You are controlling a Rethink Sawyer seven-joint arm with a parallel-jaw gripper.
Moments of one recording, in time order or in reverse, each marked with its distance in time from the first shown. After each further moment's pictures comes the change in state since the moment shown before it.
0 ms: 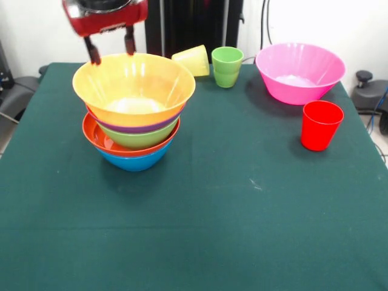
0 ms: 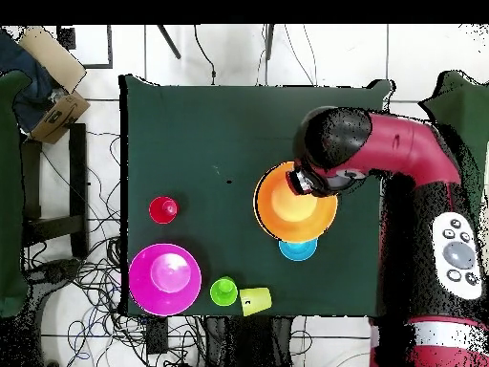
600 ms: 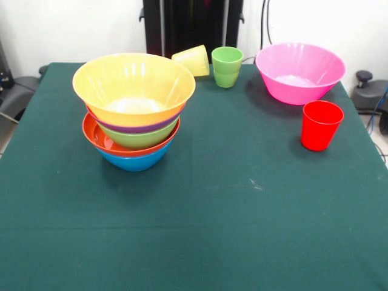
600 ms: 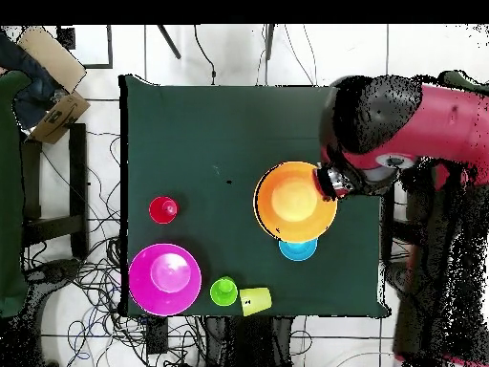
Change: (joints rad) arm -0.027 -0.109 -0.008 -0.132 -0.065 0.278 0.000
